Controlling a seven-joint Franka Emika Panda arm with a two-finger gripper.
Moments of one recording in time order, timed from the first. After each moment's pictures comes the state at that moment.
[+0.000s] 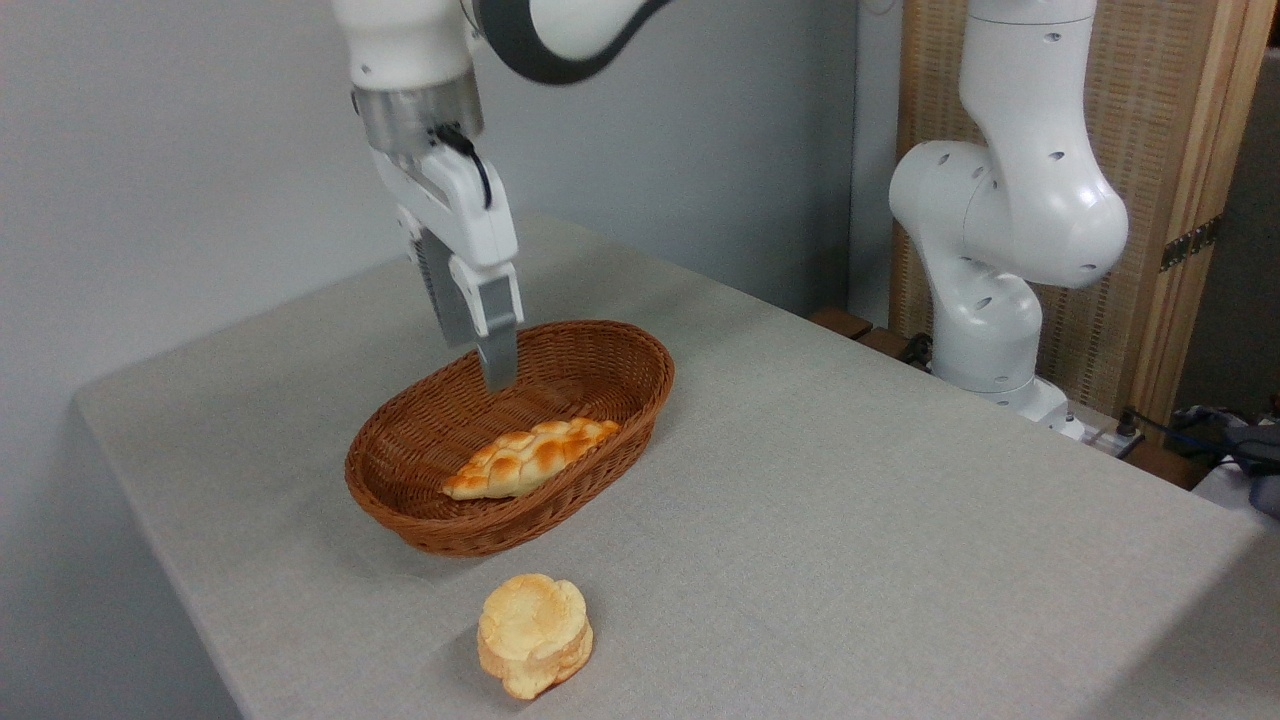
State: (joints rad) arm -0.08 -0.06 -0.21 -1.89 -0.06 1.86 0.62
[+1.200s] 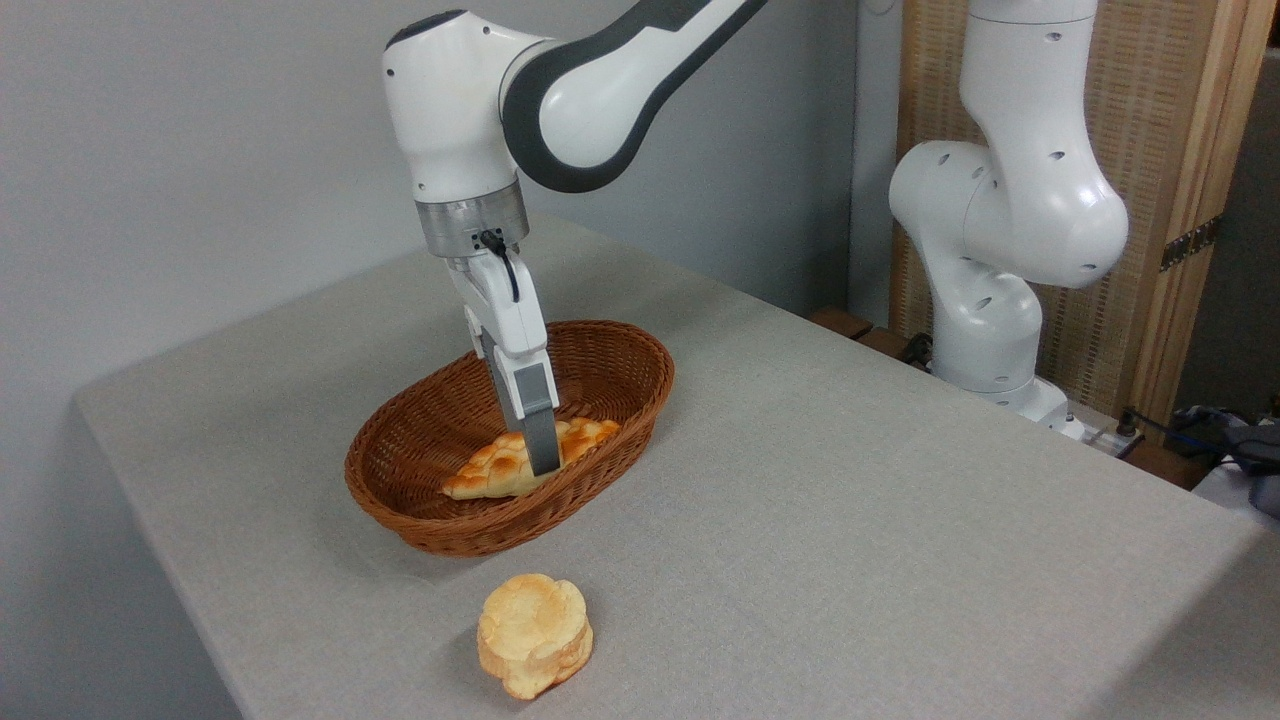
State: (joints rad) arm -0.08 -0.06 -0.28 -2.14 0.14 2.08 0.63
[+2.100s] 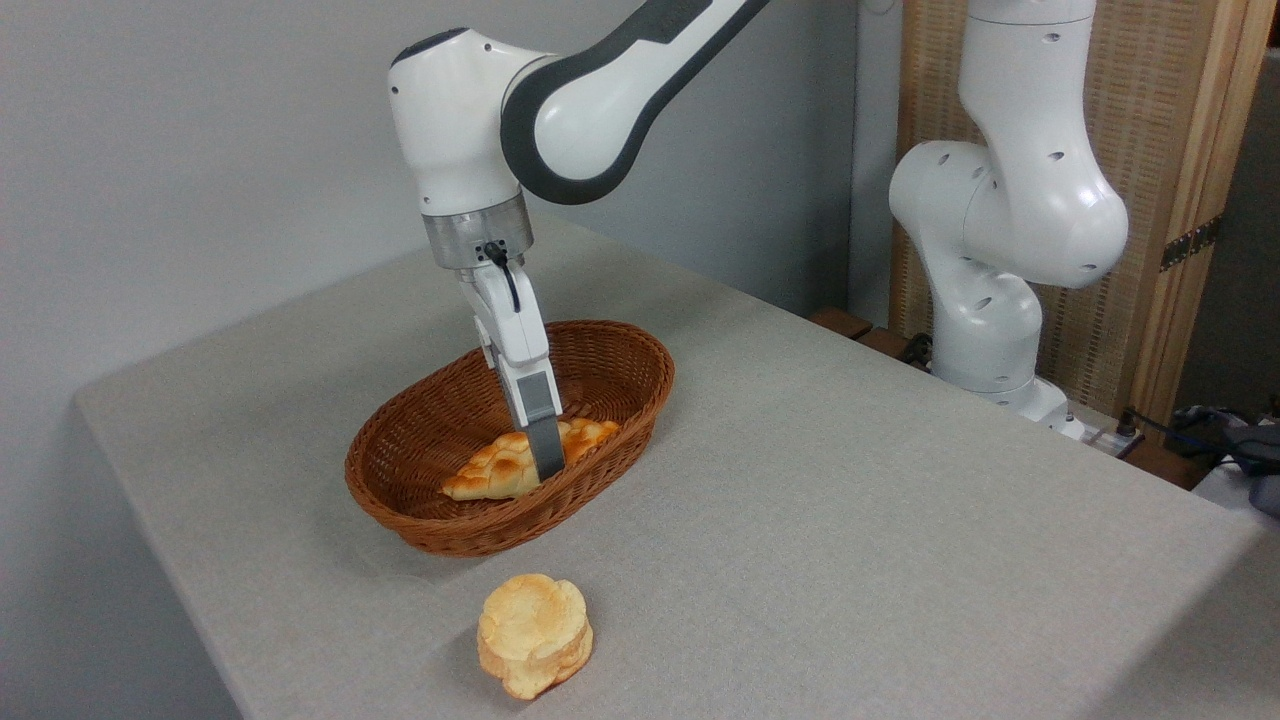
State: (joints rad) arm -0.08 -0.05 -0.29 -2.17 0.16 2.10 0.63
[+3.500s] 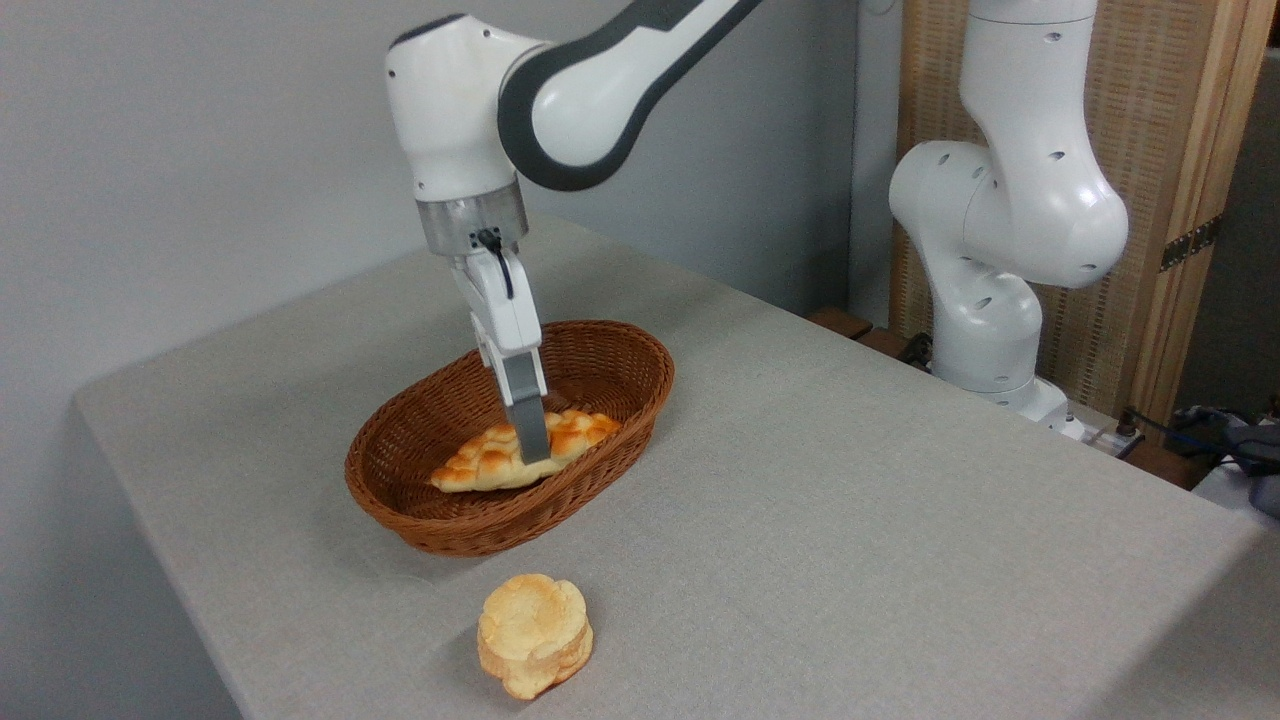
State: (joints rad) arm -0.08 -0.06 -0.29 -2.14 0.16 2.08 0.63
